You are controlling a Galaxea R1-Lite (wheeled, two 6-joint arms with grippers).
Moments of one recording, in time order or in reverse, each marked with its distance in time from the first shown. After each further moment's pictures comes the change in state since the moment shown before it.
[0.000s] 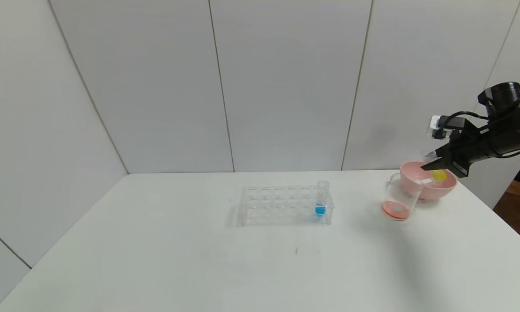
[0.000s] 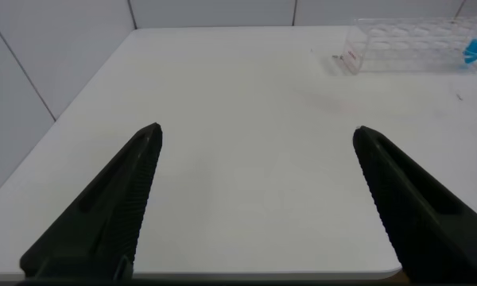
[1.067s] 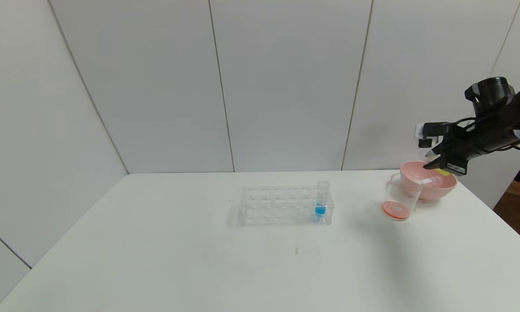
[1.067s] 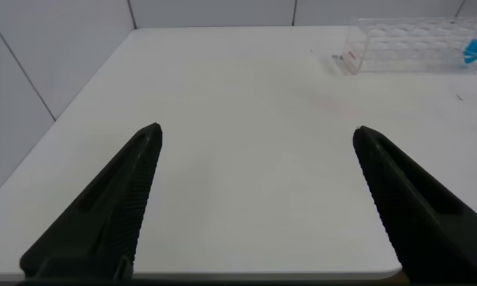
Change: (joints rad) left arm 0.000 0.000 0.000 0.000 0.000 0.000; right arm 0.071 -0.012 -0.001 -0.021 -0.260 -0.137
